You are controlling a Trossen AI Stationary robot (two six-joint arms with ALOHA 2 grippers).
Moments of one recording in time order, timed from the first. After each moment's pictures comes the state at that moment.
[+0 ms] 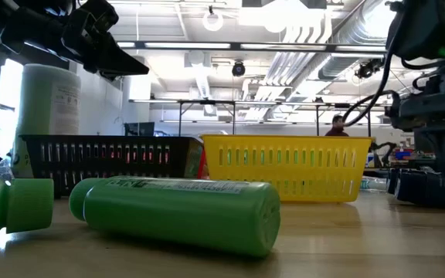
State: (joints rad) left arm 0.14 0.74 0.38 0.16 -0.05 0.06; right arm 0.33 1.28 0.51 -0.64 -0.01 1.46
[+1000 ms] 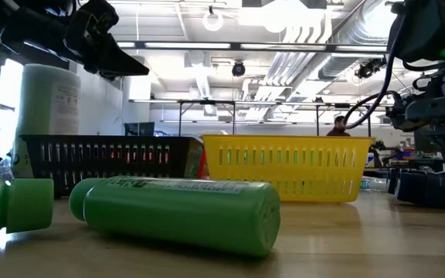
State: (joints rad) left arm 0.14 0.74 0.38 0.15 -0.07 0.06; right arm 0.33 1.29 0.51 -0.64 -0.01 1.42
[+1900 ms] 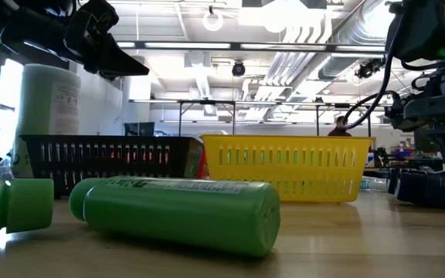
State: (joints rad) left arm 0.14 0.74 0.38 0.15 -0.07 0.06; right arm 0.33 1.27 0.53 -0.66 -0.02 1.42
